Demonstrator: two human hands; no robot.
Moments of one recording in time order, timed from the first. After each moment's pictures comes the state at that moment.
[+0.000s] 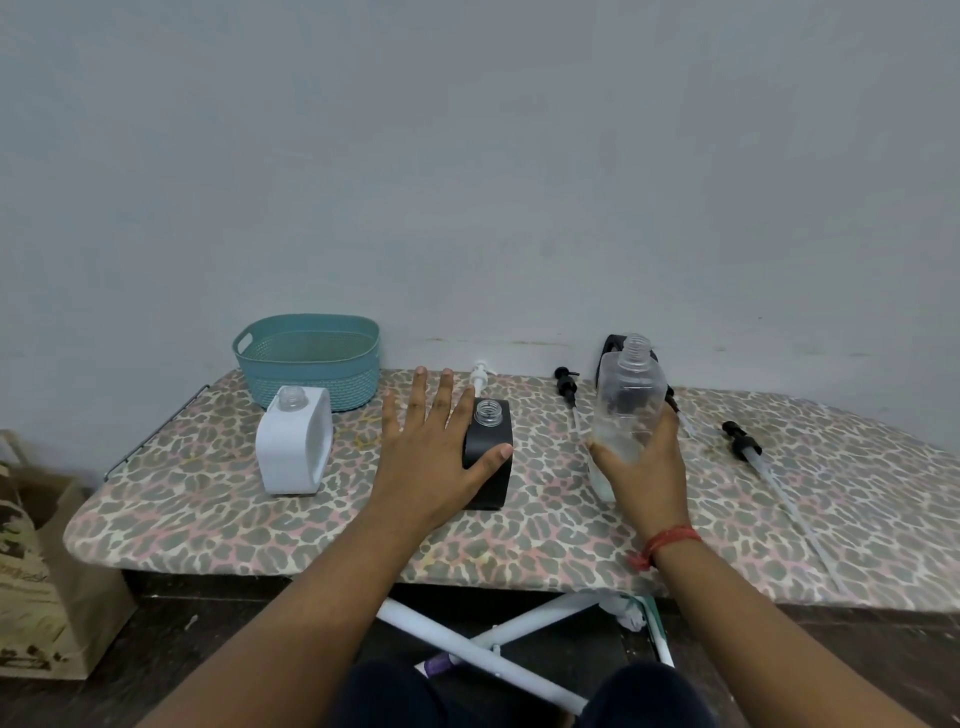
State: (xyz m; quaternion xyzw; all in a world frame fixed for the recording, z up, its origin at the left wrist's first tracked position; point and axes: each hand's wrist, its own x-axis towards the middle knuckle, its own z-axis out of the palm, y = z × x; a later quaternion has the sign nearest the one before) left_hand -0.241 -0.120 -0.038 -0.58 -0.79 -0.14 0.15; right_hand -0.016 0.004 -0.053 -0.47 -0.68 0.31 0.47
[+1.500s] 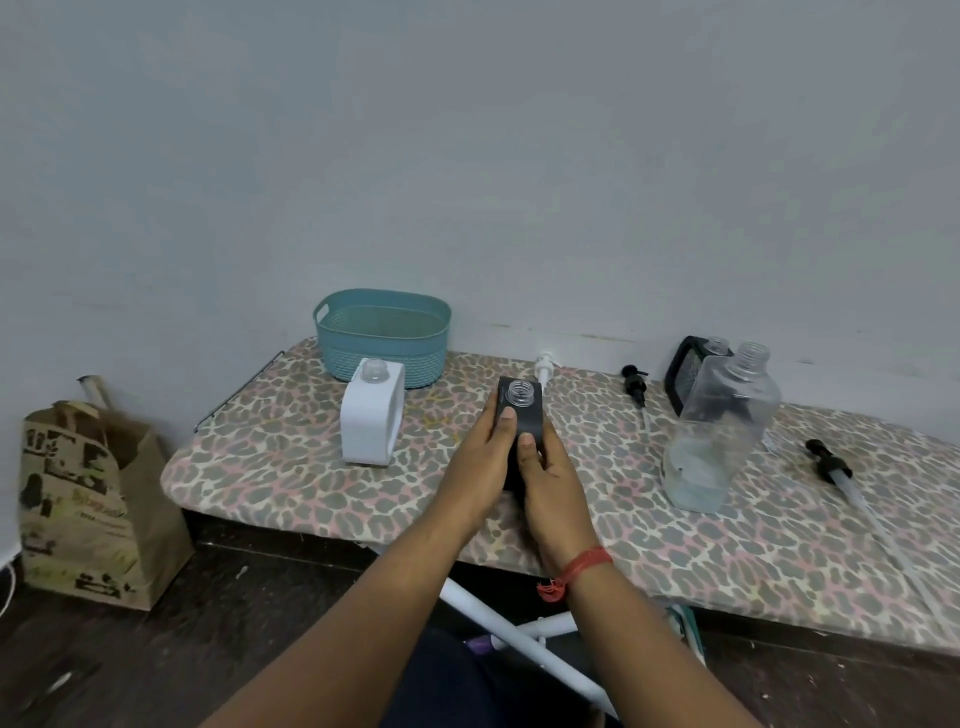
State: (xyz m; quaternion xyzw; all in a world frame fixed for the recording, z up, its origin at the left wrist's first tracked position) left_hand -0.243 -0.147 -0.044 -0.37 -0.65 -0.59 -0.29; right_hand -0.153 -0.108 -0.060 -0.29 -0.65 0.57 0.40
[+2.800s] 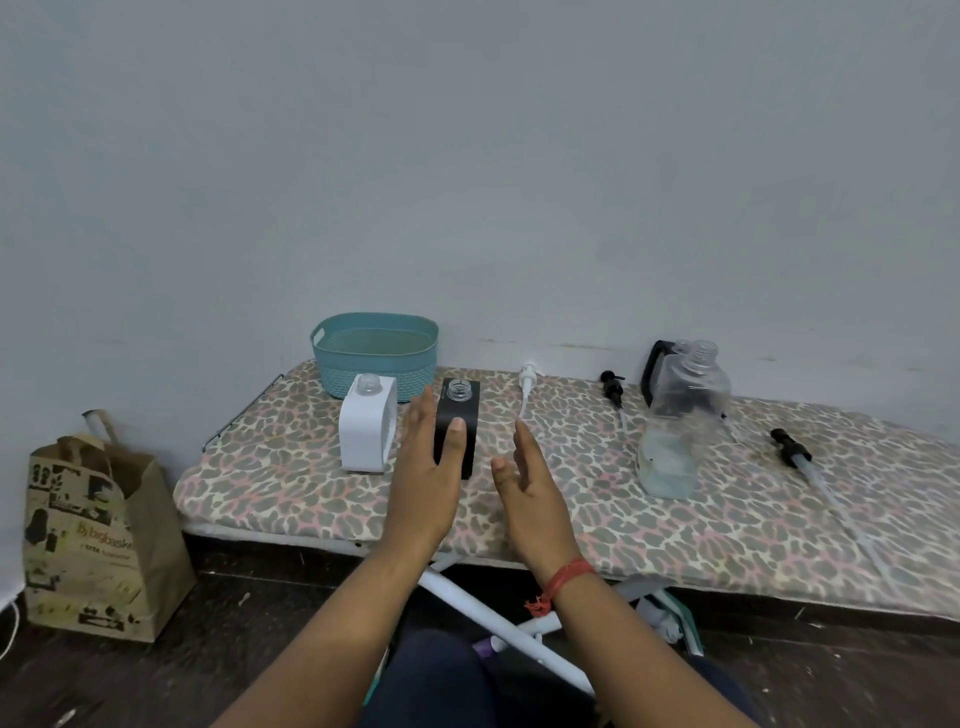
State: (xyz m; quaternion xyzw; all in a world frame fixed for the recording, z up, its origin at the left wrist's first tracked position) left_hand -0.240 -0.205 -0.033 -0.40 -0.69 -0.59 -0.13; right_hand -0.131 -0.131 -0.063 -0.30 -0.71 0.52 0.37
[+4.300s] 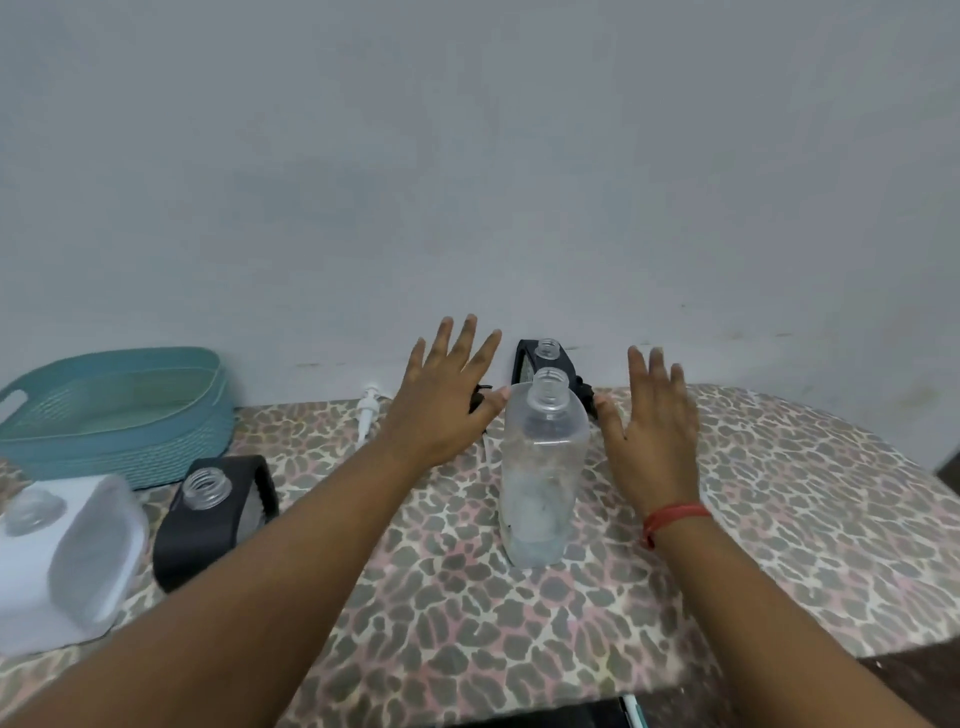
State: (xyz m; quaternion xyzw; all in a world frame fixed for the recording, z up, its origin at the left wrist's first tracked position) left_hand -0.208 0.087 -0.017 -0.71 -0.67 -0.20 0.07; right_hand 0.042 0.134 -0.043 -0.56 -0.75 0.05 0.36
